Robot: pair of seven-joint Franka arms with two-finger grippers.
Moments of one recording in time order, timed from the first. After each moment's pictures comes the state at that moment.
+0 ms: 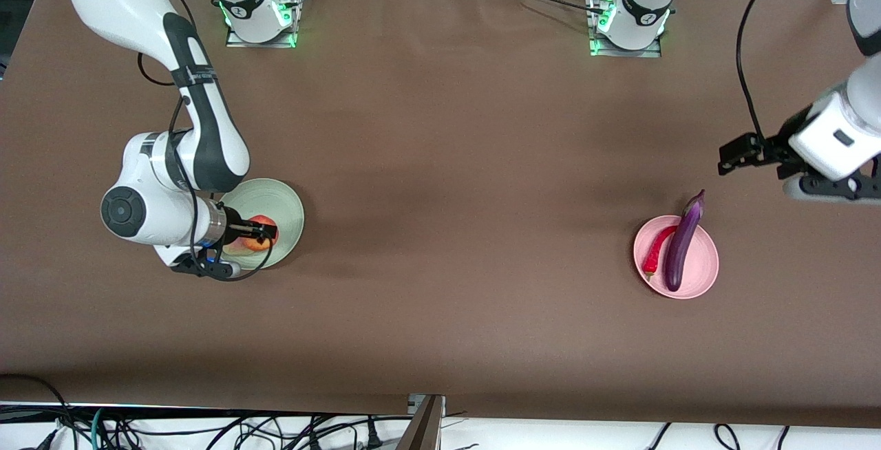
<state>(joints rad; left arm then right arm) 0.09 0.08 -0.16 -1.60 0.01 1.69 -0.03 0.26 0.58 -0.14 -1.66 0.25 2.06 0.12</state>
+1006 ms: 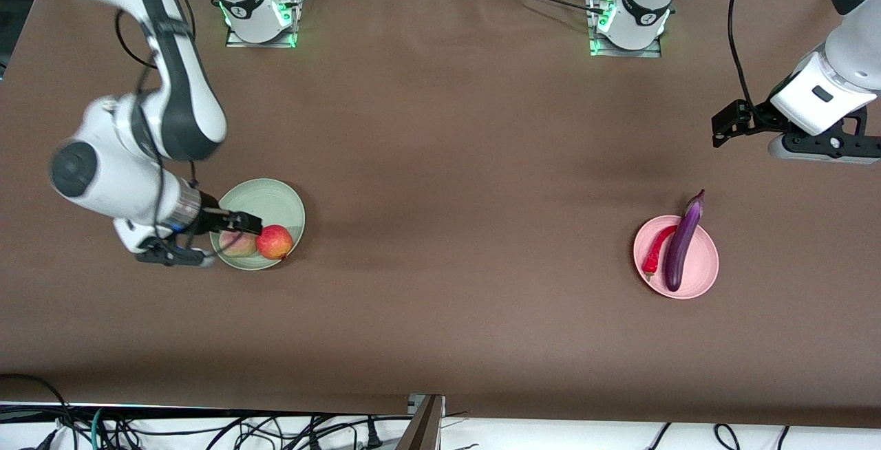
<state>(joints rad) 0.03 -0.01 -0.10 -1.73 0.03 1.70 0.00 0.26 0.35 -0.13 -1.62 0.19 1.97 0.13</state>
